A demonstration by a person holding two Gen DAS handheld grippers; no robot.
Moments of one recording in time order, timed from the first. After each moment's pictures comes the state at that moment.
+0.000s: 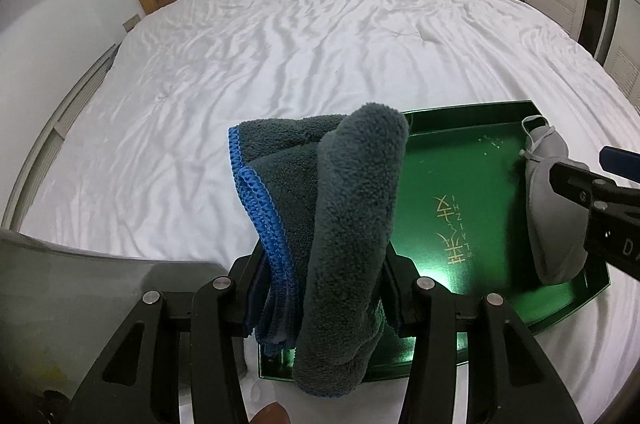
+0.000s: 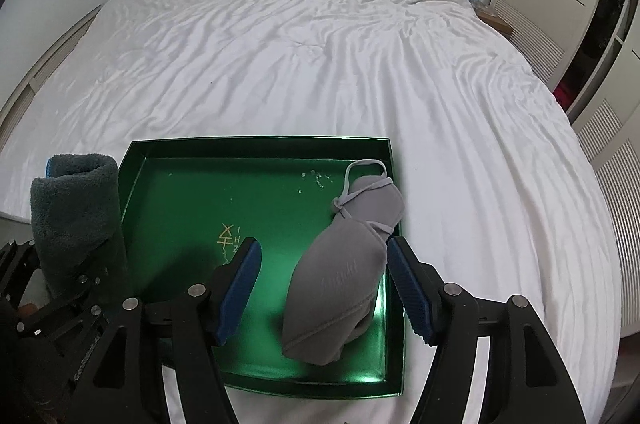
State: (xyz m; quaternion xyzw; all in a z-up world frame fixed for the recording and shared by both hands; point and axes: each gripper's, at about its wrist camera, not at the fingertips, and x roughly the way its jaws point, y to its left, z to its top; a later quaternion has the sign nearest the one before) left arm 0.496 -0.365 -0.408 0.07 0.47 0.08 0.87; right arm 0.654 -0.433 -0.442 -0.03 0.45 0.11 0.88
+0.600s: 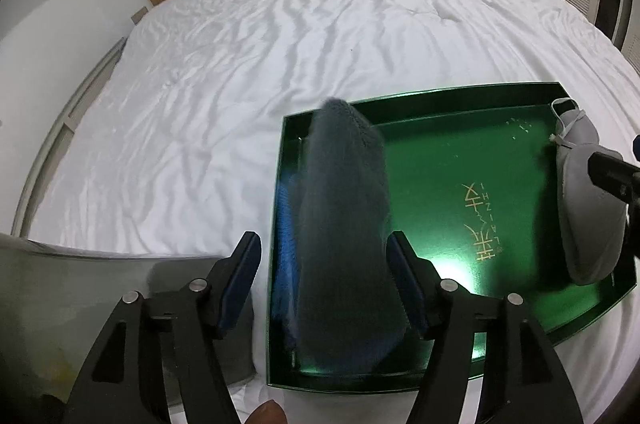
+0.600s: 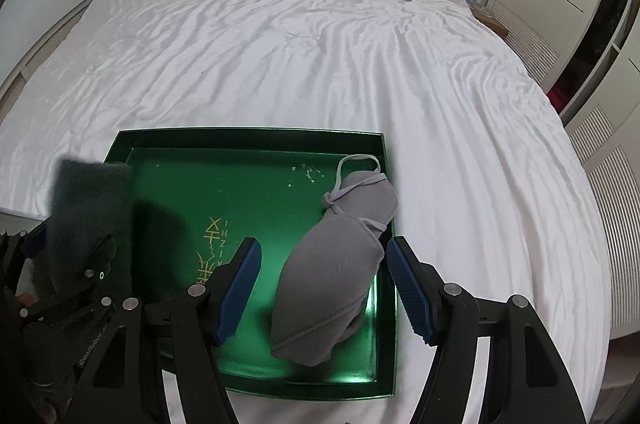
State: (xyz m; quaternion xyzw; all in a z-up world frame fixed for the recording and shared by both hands) left arm 0.506 -0.363 -0.425 0.09 0.49 0.11 0.86; right arm 0.664 -0.426 -0.445 -0.06 0.46 0.10 0.88
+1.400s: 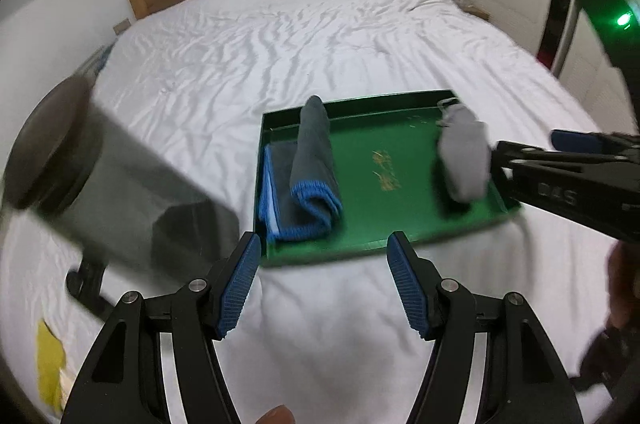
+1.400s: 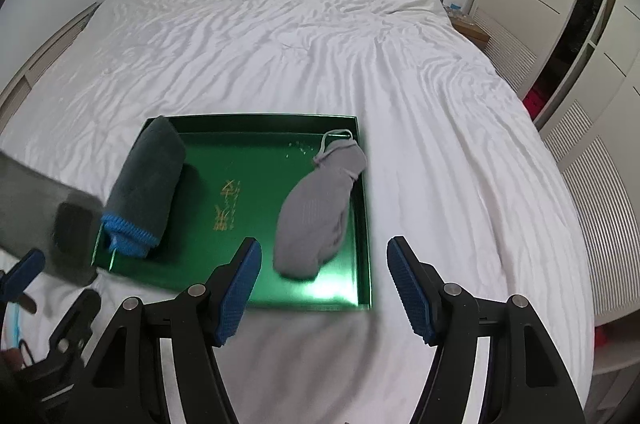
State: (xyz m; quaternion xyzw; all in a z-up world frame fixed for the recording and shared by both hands) left arm 0.375 -0.376 -0.348 0.03 0.45 0.01 0.89; right arm 0.567 -0.448 -0.405 -0.05 0.44 0.08 0.89
